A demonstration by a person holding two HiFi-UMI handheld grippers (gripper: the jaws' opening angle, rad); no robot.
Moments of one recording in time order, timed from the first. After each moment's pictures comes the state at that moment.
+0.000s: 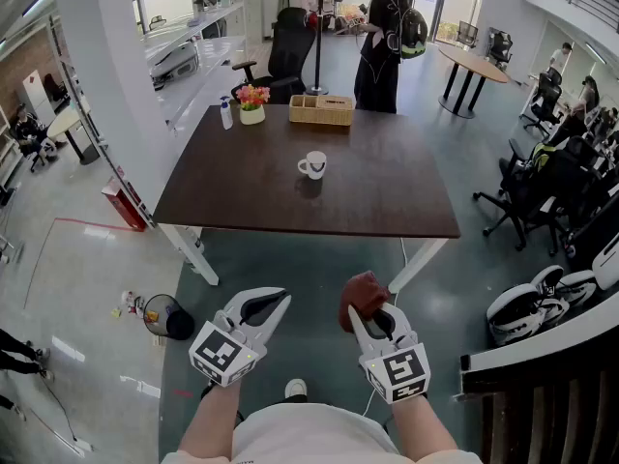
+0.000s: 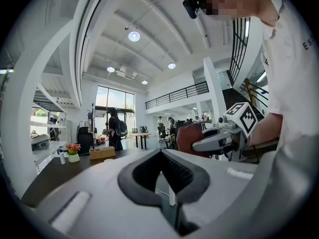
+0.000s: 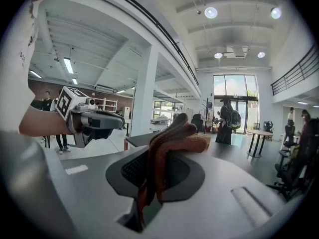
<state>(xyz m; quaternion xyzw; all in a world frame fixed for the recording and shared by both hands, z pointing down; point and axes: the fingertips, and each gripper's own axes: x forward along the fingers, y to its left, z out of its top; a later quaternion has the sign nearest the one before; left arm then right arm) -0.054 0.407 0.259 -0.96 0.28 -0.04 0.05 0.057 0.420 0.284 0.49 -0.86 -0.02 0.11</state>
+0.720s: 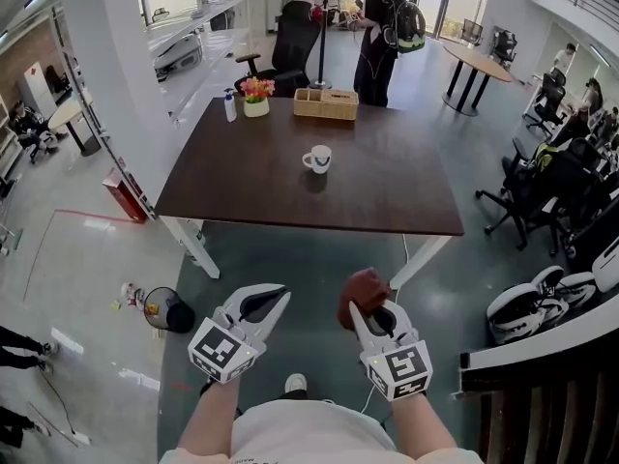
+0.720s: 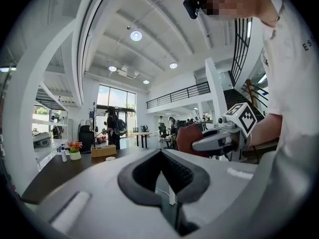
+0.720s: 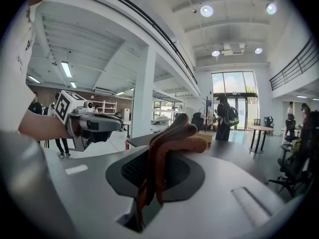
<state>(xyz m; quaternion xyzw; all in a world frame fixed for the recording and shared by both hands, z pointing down) -0.069 0.404 0.263 -0.96 0.29 -0.04 0.04 0.044 0.416 0.288 0.49 -0.87 0.00 0.10</state>
